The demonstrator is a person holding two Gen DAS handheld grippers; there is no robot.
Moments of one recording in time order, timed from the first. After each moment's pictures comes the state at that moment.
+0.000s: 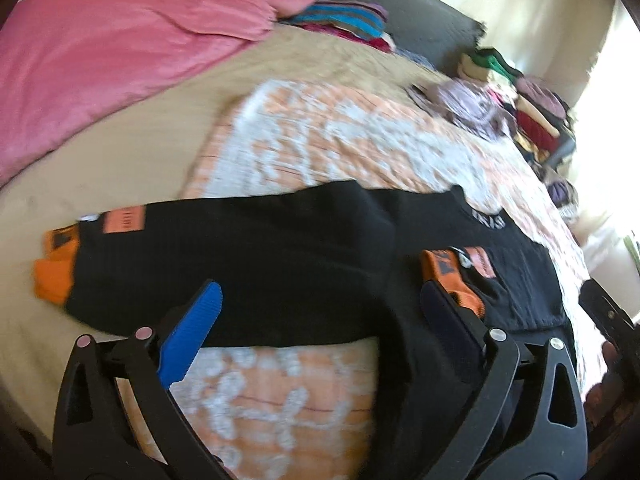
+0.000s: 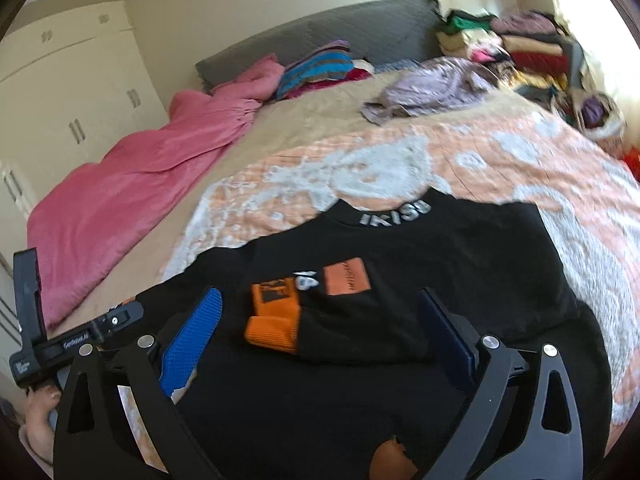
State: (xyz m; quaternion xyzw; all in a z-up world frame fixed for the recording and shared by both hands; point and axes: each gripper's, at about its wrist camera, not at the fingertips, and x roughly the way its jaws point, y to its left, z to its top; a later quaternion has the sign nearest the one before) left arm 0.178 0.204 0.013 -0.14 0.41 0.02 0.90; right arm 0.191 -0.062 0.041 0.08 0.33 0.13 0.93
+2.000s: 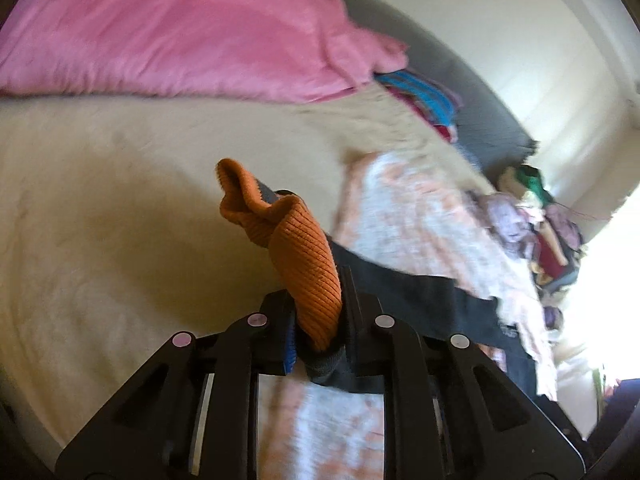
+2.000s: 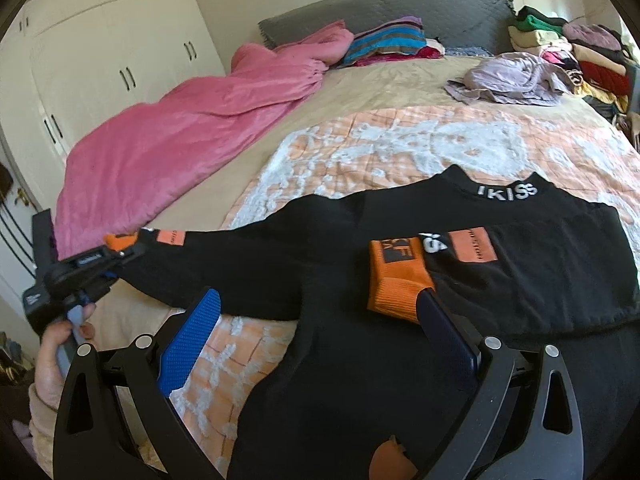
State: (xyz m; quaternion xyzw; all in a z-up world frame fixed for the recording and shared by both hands) left arm 0.132 0.341 0.005 -0.31 0.31 0.08 0.89; right arm 0.179 0.016 0.022 0.05 0.37 0.23 0.90
